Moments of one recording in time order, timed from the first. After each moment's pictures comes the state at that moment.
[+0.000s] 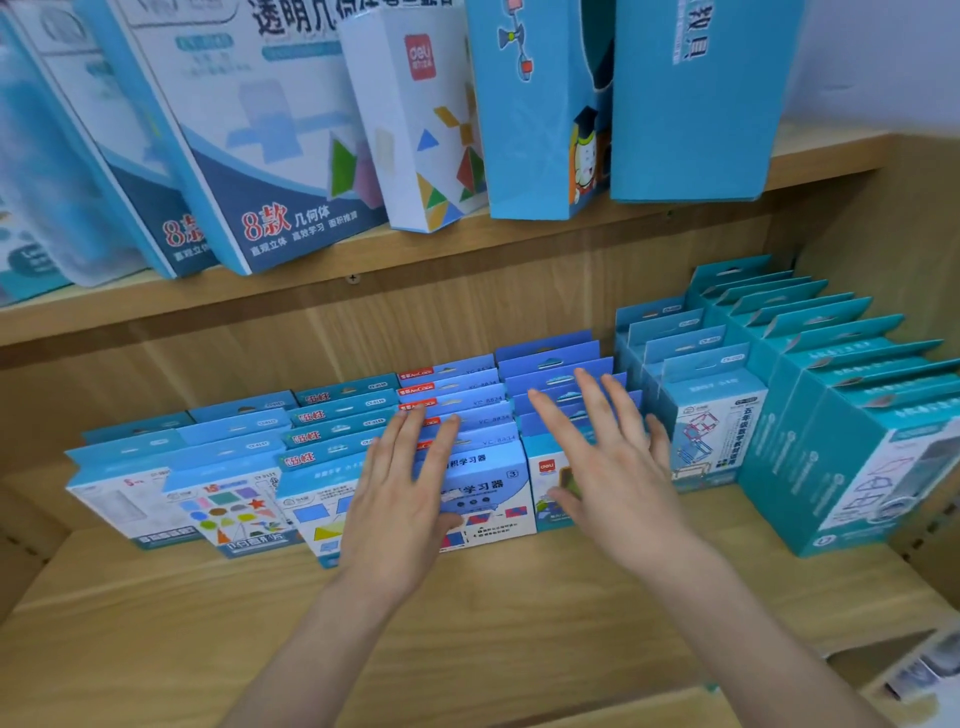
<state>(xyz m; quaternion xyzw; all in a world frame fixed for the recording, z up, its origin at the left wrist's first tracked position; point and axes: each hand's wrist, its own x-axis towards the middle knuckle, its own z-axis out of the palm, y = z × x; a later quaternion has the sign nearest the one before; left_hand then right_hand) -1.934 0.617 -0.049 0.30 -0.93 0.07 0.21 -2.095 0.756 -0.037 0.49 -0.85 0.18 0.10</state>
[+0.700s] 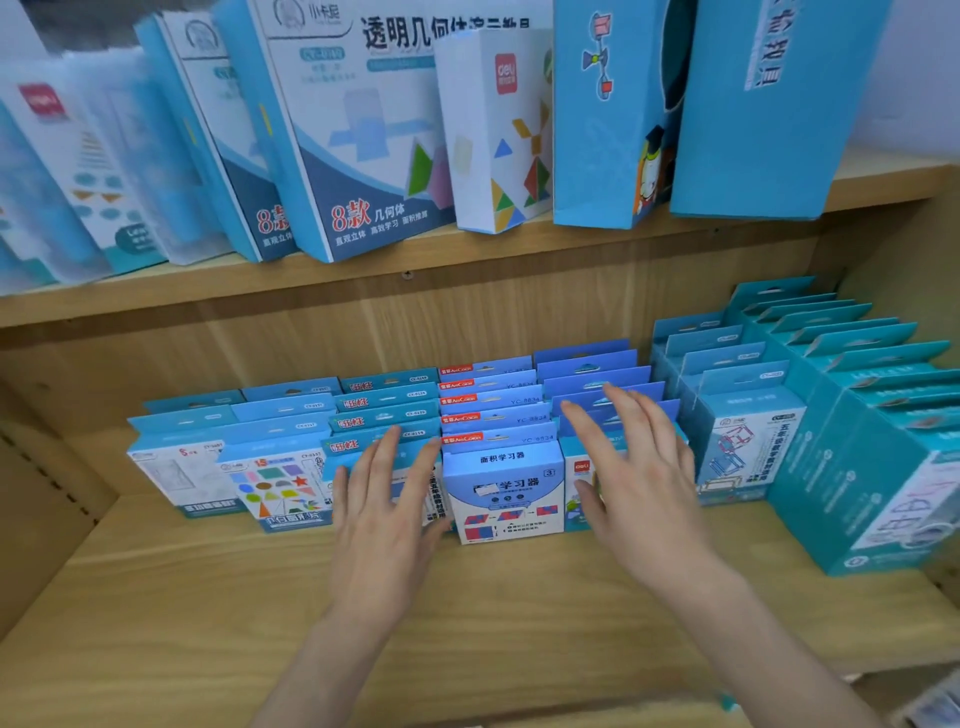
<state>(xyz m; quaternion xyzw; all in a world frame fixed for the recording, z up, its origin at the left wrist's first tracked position) -1.886 0.615 -0.066 0.35 -0.89 0.09 0.29 -2.078 0.756 -0.041 0.49 -0.82 0.23 0.20</state>
